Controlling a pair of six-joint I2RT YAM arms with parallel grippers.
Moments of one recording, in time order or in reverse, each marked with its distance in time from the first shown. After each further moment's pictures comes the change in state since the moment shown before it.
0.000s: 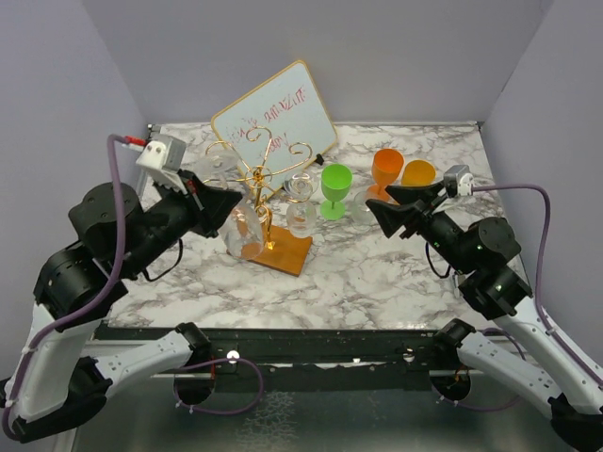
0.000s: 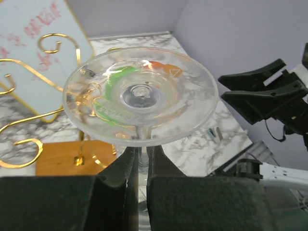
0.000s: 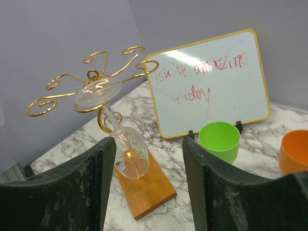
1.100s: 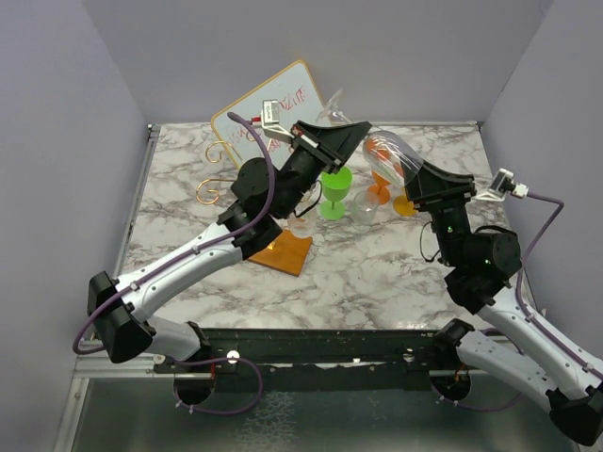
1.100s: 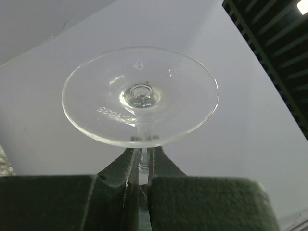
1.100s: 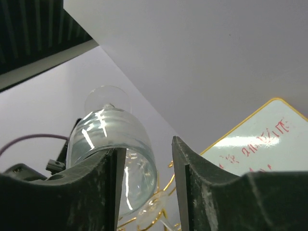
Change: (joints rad) left arm -0.142 0.468 -0.339 1.366 -0.136 -0.752; right arm -0.001 0.103 -0.101 0.647 0.337 0.504
